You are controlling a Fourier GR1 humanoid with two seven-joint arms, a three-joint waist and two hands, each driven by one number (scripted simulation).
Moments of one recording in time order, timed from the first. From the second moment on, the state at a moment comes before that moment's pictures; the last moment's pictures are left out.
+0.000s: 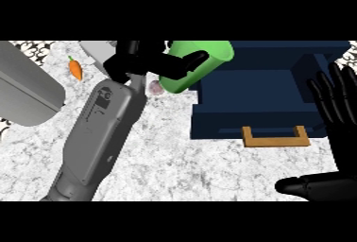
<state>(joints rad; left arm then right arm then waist) -0.91 0.00 -0.05 -1.16 0.20 0.22 -0.15 -0.09 -0.11 -0.10 -2.06 -0.17 0.15 0.16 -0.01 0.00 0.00</state>
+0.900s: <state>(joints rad) -1.21 0.00 -0.23 -0.64 0.42 0.38 -0.30 -0.10 -0.11 -0.10 -2.03 -0.18 0.17 0.15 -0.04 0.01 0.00</state>
